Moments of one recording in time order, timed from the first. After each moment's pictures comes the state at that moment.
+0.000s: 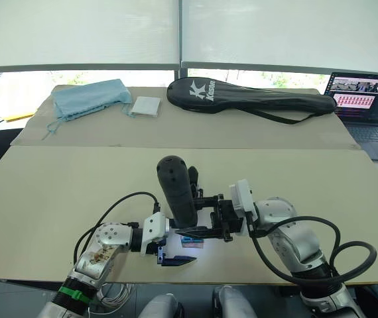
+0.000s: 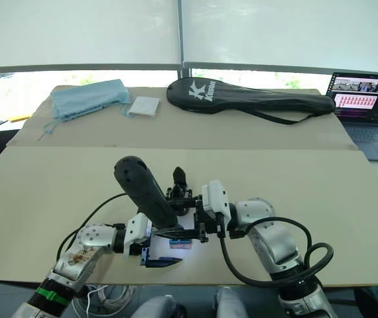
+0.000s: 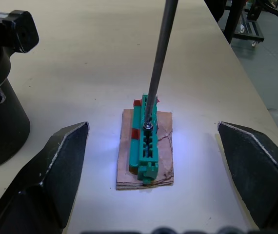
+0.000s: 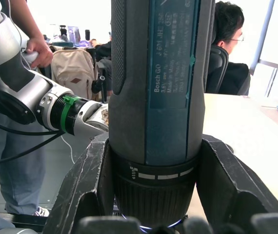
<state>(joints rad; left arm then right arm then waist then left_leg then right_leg) -0.16 0.50 -0.28 0.02 -0.23 -0.01 -1.19 -0.33 -0.37 0.26 -0.27 0.47 0.17 1.18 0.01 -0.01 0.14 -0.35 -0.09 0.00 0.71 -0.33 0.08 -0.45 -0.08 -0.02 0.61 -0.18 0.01</state>
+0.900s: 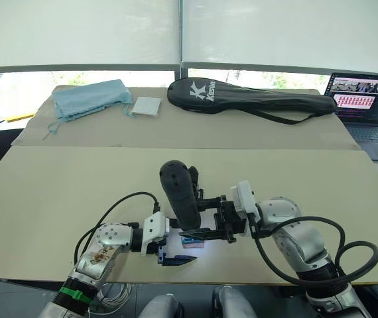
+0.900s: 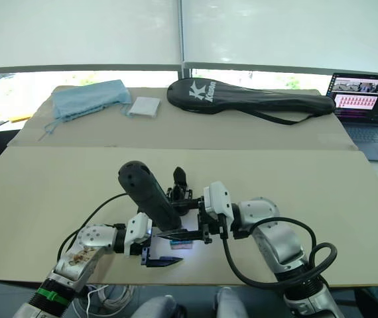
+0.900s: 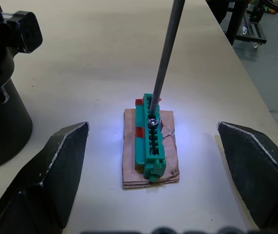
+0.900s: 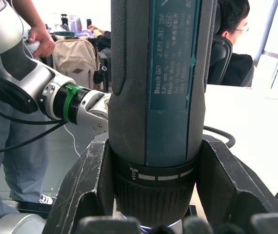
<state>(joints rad) -0.16 0.49 -0.28 0.02 -0.23 -0.01 -1.18 -0.33 -0.42 0.26 -0.28 0.47 0.18 1.18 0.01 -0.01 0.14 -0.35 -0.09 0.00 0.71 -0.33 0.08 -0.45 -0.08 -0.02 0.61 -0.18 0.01</state>
